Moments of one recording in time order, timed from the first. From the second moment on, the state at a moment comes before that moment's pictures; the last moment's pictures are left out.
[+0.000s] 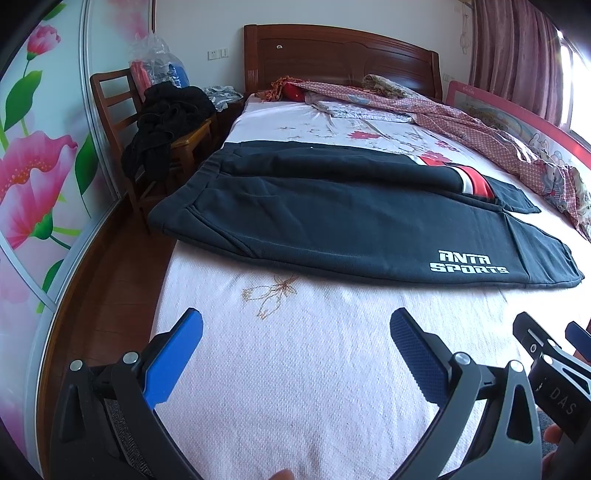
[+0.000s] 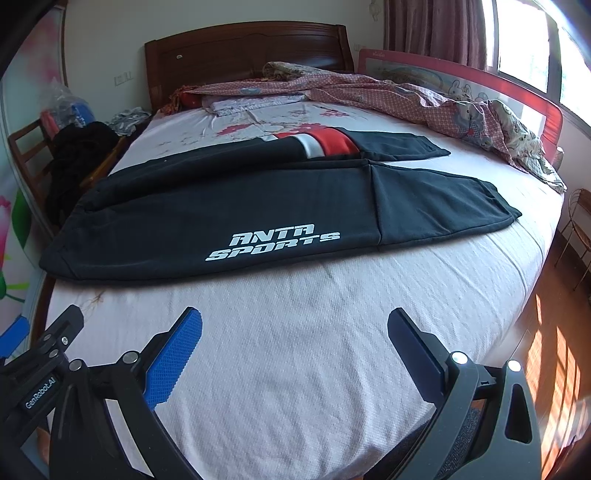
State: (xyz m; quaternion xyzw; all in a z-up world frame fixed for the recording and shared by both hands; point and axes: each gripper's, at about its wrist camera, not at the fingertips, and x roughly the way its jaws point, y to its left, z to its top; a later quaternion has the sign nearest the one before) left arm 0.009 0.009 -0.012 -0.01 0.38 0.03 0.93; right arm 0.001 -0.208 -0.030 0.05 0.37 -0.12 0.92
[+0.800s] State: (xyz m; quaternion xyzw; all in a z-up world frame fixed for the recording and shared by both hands) left arm 0.011 0.010 -0.014 -0.01 0.38 0.02 0.92; right arm 0.001 -0.211 -0.033 0.05 0.37 -0.12 0.92
